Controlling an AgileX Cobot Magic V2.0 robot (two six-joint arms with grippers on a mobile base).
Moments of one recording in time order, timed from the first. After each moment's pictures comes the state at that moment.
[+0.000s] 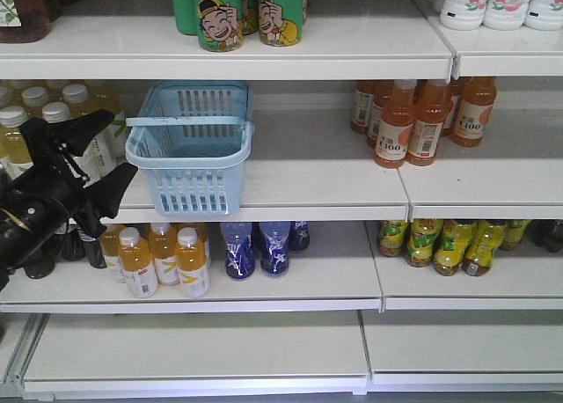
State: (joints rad) left arm -0.02 1.70 -0.65 0.49 -1.11 -1.98; right arm -0.03 -0.01 0.03 0.01 0.09 0.12
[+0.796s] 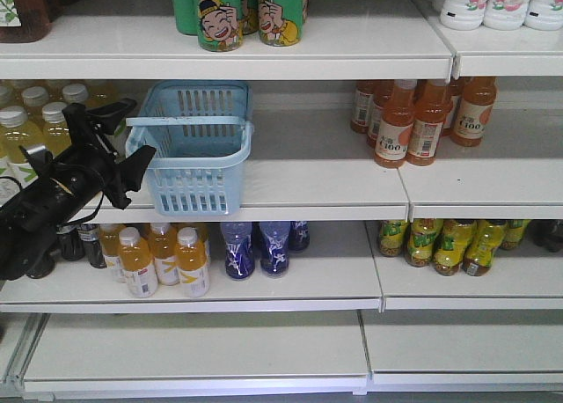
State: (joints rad) left arm -0.02 2.01 -0.98 0.47 -1.07 -2.00; right arm -0.03 -0.01 0.03 0.01 0.09 0.12
